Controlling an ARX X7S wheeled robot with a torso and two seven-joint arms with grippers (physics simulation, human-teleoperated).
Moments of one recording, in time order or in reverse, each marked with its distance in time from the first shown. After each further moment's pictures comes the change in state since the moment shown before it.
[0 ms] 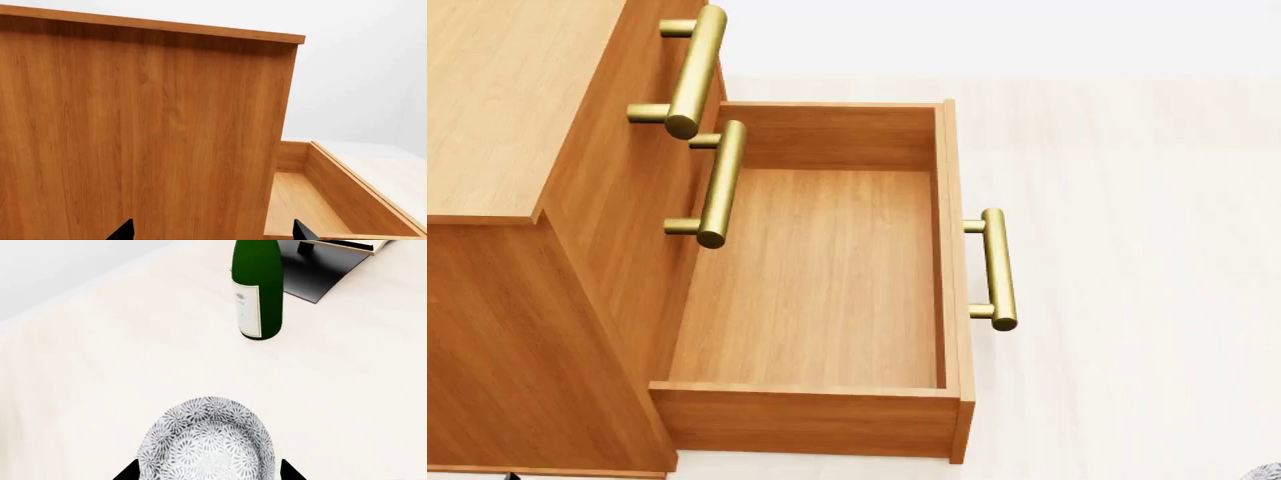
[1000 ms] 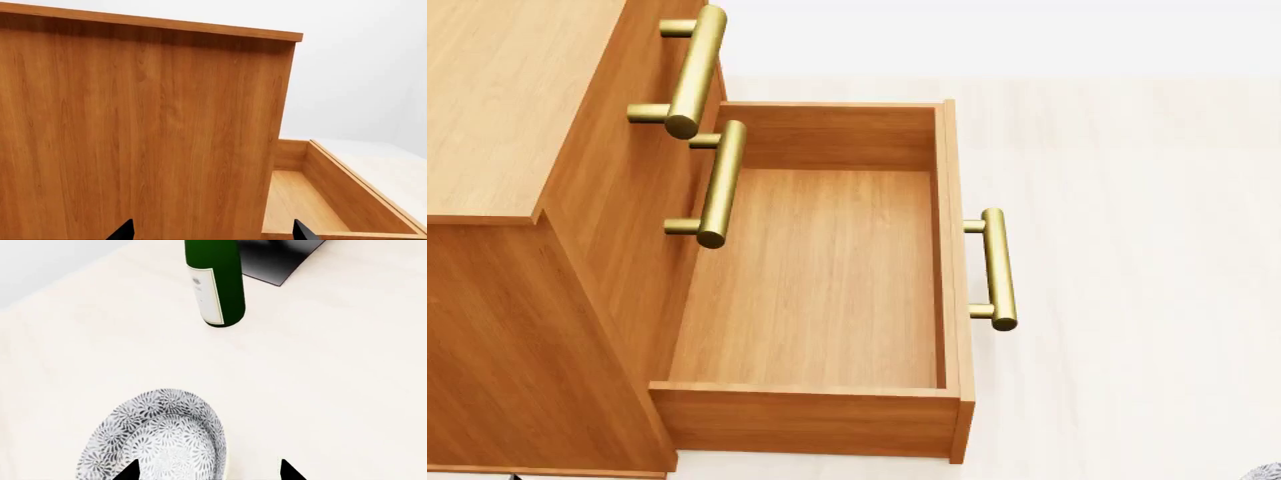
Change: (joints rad) left arm -0.001 -0.009 0.014 0.001 0.001 0.001 -0.013; right arm -0.042 -0.015 0.045 0.092 -0.021 -0.050 -0.045
